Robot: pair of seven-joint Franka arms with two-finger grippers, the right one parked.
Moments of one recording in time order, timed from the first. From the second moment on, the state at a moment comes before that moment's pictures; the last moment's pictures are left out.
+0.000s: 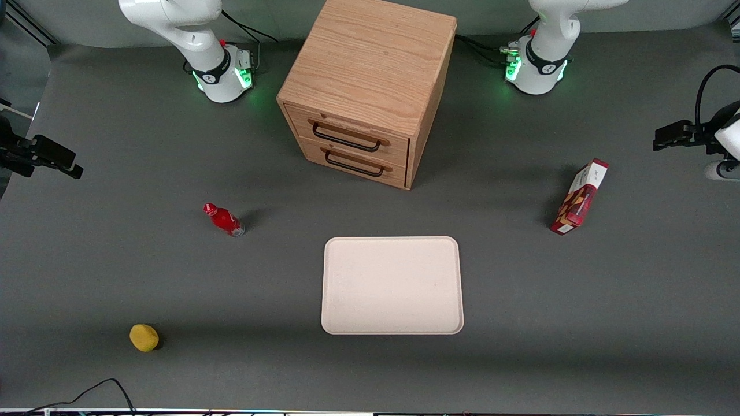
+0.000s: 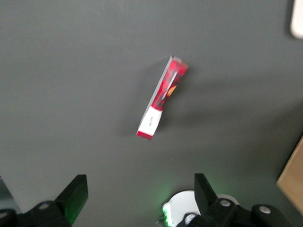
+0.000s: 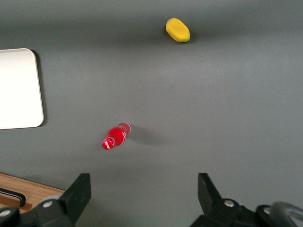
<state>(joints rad) 0.06 0.00 0.04 -1.71 0.08 1.46 0.26</state>
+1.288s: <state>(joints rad) 0.06 0.16 0.05 -2.45 -0.12 2.58 0.57</state>
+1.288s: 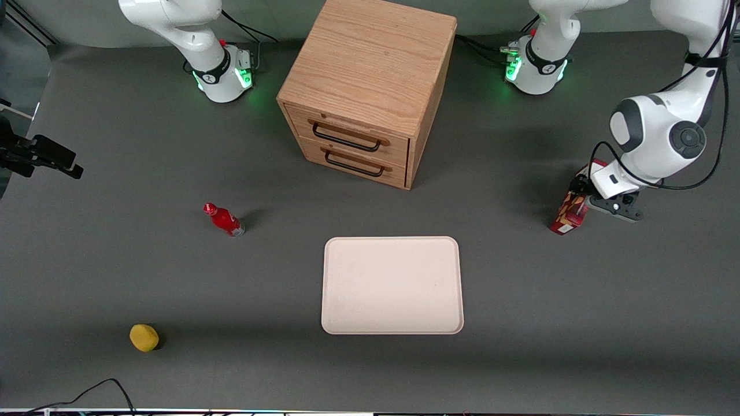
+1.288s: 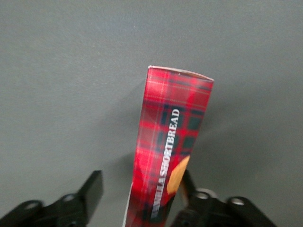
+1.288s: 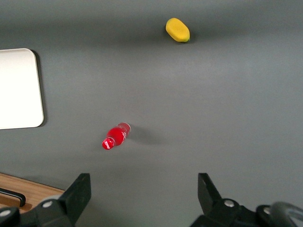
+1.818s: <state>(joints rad) 0.06 0.13 0.02 -2.16 -0.18 2.17 0.43</state>
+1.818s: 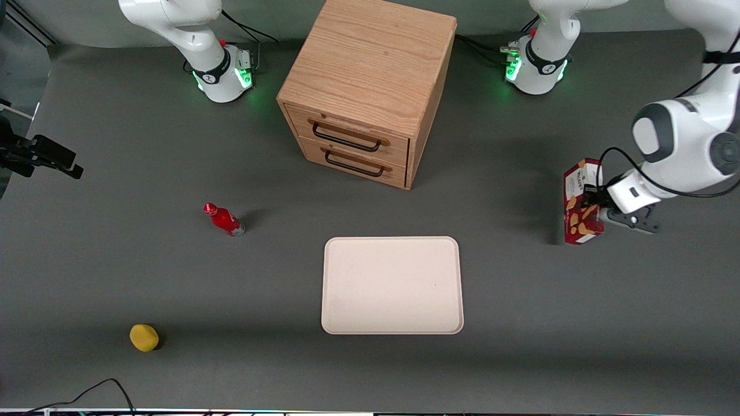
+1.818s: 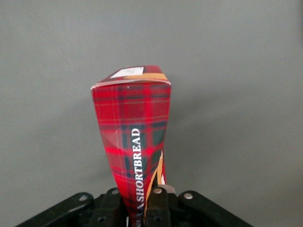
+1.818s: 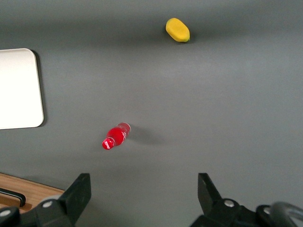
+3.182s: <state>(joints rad) -0.05 0.79 -0.52 -1.34 0.33 2.14 -0.62</state>
